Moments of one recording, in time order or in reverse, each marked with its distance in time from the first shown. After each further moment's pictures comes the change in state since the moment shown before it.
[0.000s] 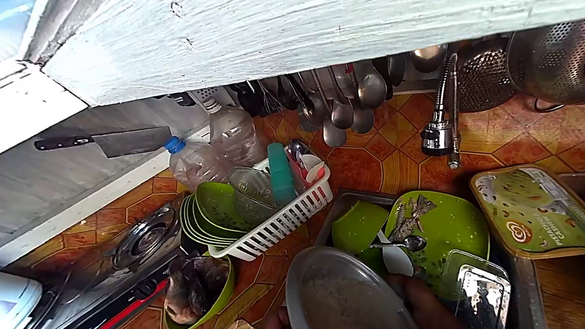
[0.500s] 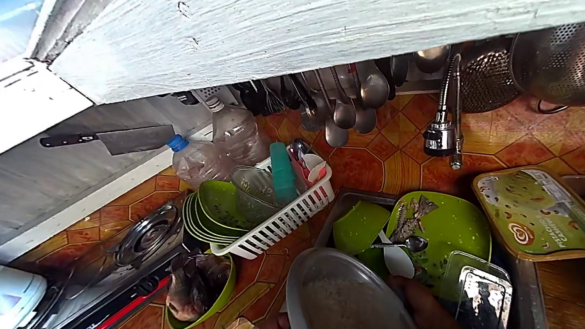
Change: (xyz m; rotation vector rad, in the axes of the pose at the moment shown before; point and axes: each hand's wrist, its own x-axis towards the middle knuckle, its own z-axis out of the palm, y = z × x) left_hand -0.007 -0.004 0.004 0.037 0.027 0.055; right_hand 0.000 0.003 0.000 0.031 -0.037 0.024
